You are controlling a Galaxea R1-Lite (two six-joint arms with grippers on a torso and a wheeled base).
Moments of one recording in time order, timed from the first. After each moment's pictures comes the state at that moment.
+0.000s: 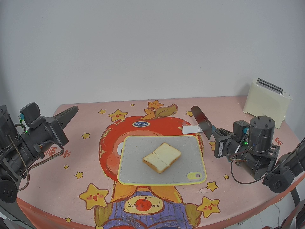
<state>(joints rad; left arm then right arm) -0.27 1.40 -0.38 -1.06 -0.19 -0.25 0.60 1.81 -0.51 -0.98 -0.40 0.10</state>
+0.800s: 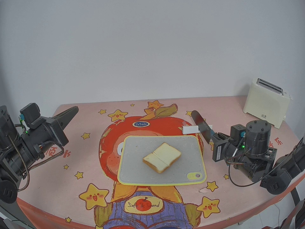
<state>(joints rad) -0.27 1.40 -0.38 -1.06 -0.19 -0.25 0.61 1.83 -0.50 -0.99 -0.40 0.10</state>
